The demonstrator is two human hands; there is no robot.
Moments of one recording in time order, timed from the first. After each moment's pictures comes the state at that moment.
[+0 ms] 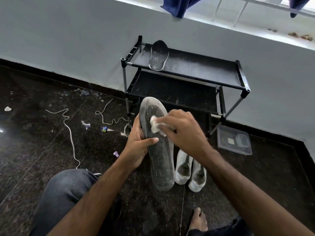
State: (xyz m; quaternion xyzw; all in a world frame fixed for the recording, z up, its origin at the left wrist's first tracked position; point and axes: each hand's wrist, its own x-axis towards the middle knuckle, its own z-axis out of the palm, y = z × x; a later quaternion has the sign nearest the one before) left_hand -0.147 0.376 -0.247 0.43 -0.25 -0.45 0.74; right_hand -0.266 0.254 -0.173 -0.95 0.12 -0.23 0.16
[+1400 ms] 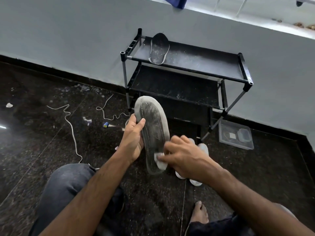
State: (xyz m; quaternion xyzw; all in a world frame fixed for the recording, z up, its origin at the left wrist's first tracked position) left_hand -0.137 0.373 -0.244 0.48 -0.10 -0.45 0.75; right_hand -0.315 0.279 -0.209 -1.00 -0.04 -0.04 0.06
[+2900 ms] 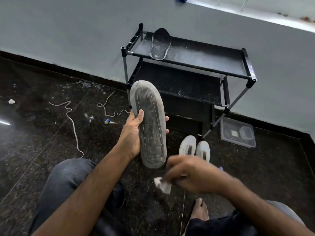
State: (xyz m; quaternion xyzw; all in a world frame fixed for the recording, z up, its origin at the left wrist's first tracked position) left_hand -0.146 0.378 -0.230 0.32 -0.09 -0.53 0.78; right_hand -0.346 0.294 -0.186 -0.96 -0.03 0.08 0.27
